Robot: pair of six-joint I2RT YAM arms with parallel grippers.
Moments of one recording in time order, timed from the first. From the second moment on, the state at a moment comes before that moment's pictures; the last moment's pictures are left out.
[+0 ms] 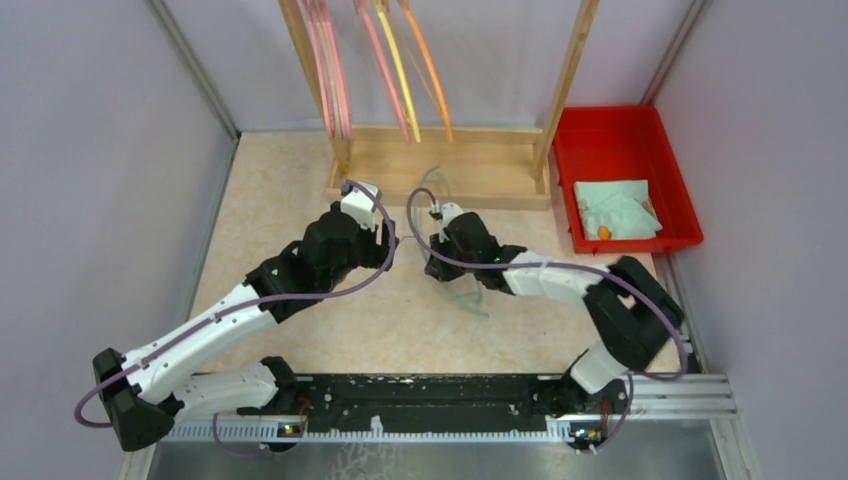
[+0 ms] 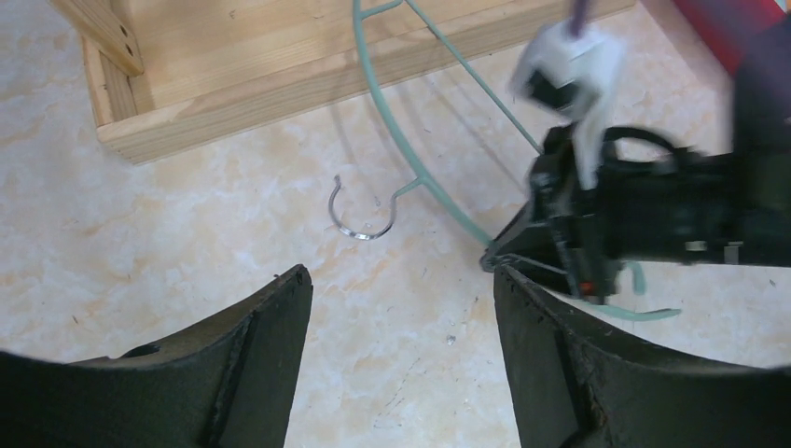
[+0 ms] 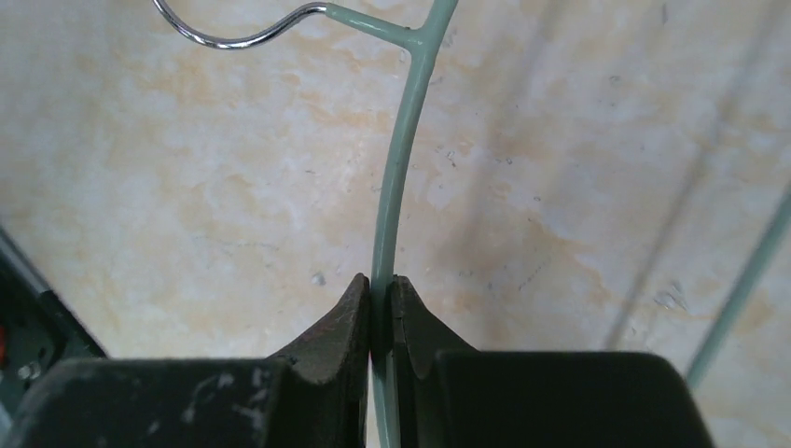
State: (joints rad) left arm -0.89 1.02 0.95 -0.36 -0.41 -0.24; right arm 0.78 1.63 0.84 0.10 -0.13 0.37
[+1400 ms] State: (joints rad) left arm -0.89 1.08 0.96 -0.32 -0.38 -0.22; right arm 0.28 1.02 1.29 -0.51 -0.56 0.33
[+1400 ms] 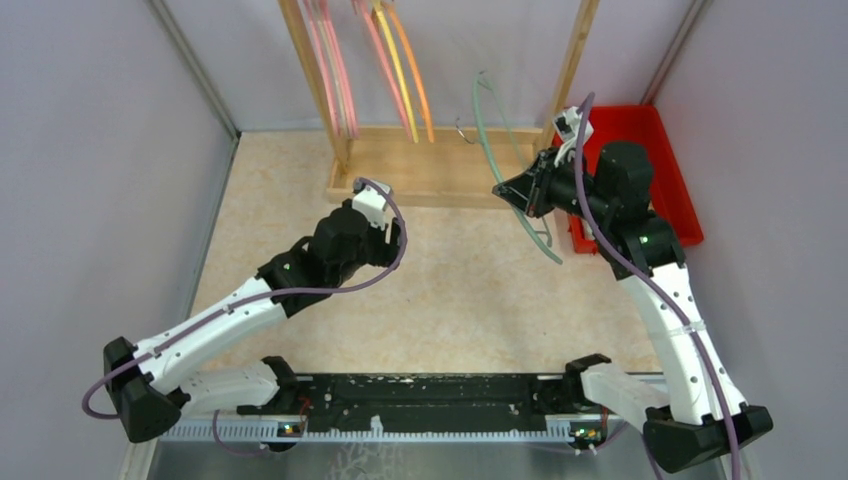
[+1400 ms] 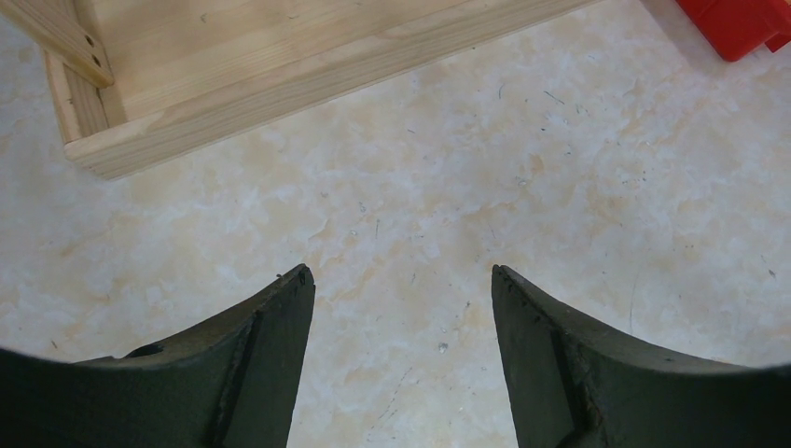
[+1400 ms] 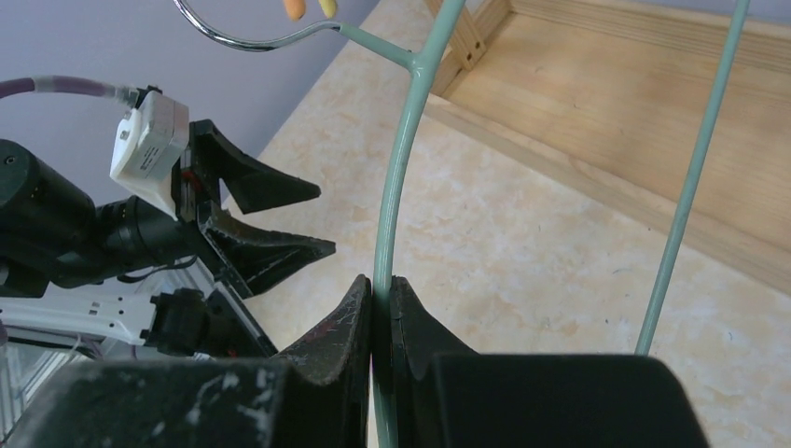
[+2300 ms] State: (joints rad) left arm -0.89 1.14 0.93 -0.28 -0.35 -0.22; right arm 0.14 1.41 1.44 0.24 -0.66 0.83
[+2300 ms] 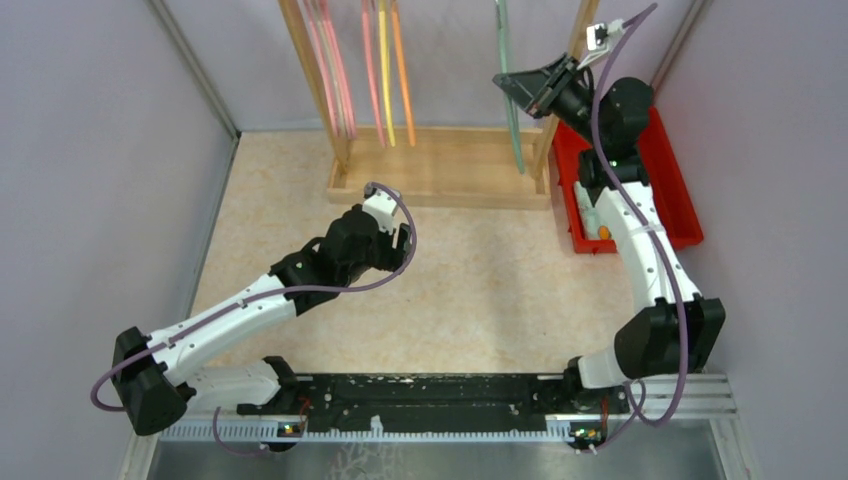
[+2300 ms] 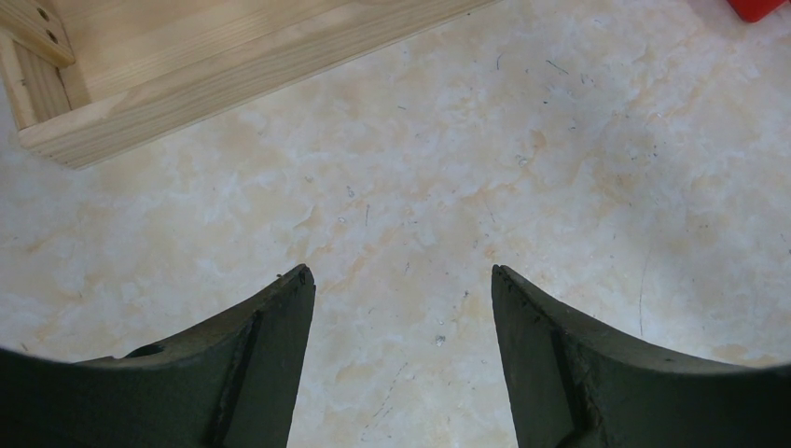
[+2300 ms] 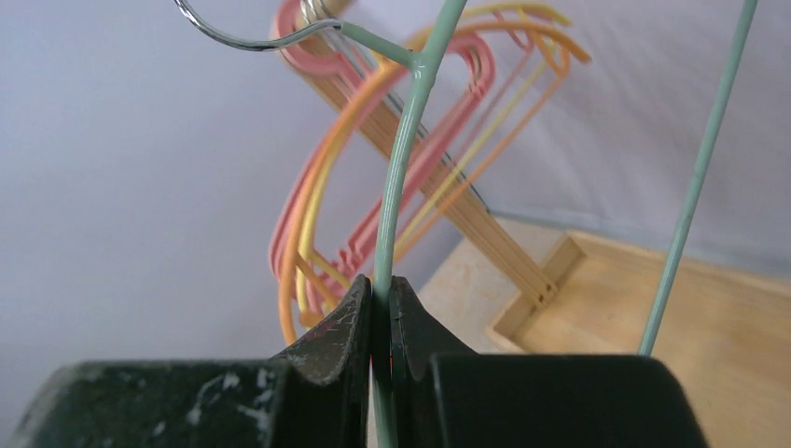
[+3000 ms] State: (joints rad) left arm -0.89 1.12 0.96 -0.31 -0.35 -0.22; right arm 0.09 1.71 1.66 0.59 -0.58 1.47
